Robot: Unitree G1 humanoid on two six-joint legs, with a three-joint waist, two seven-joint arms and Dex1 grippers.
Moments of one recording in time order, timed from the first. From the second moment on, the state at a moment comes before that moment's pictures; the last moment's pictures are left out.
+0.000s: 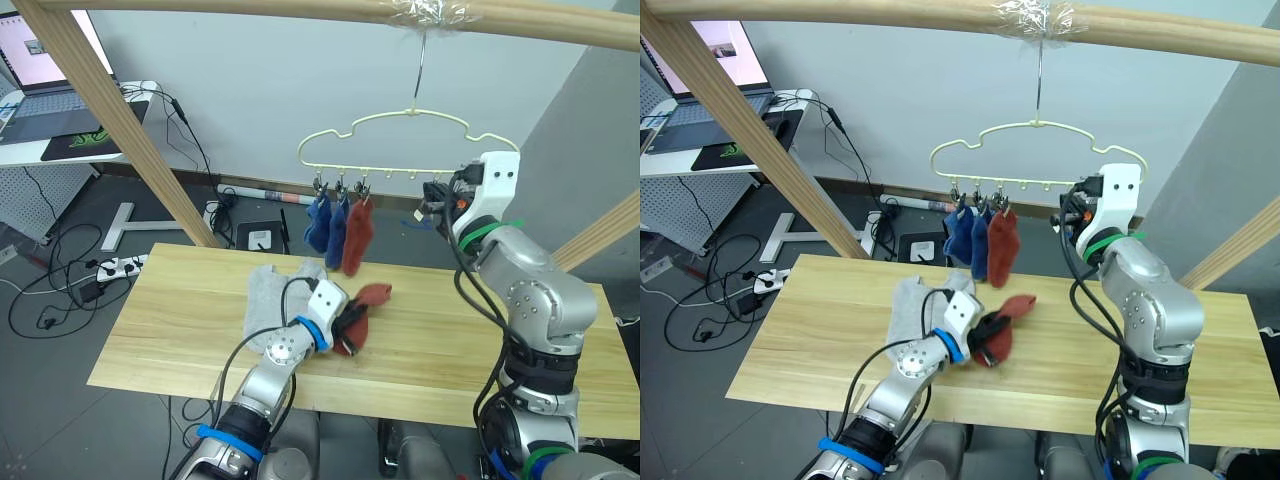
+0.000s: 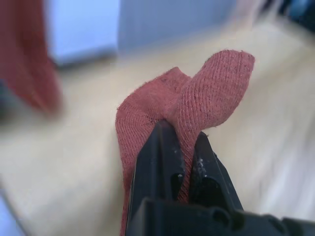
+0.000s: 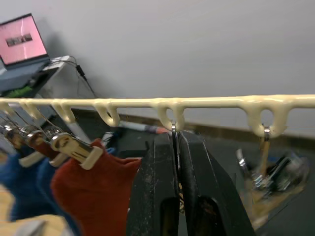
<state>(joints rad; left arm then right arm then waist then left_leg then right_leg) -0.27 0.12 -0.29 0.20 0.04 -0.15 -0.53 -0.66 -0.12 -0.31 -0.36 0.43 1.12 0.08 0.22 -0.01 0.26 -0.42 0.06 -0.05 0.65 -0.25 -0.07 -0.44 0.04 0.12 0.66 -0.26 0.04</state>
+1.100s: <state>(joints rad) -0.28 0.04 -0.27 0.11 -0.03 -0.27 -0.46 -0.97 0.05 -0.70 -0.30 0.51 1.60 -0.07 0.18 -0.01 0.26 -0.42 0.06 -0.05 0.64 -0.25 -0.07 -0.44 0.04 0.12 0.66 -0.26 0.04</state>
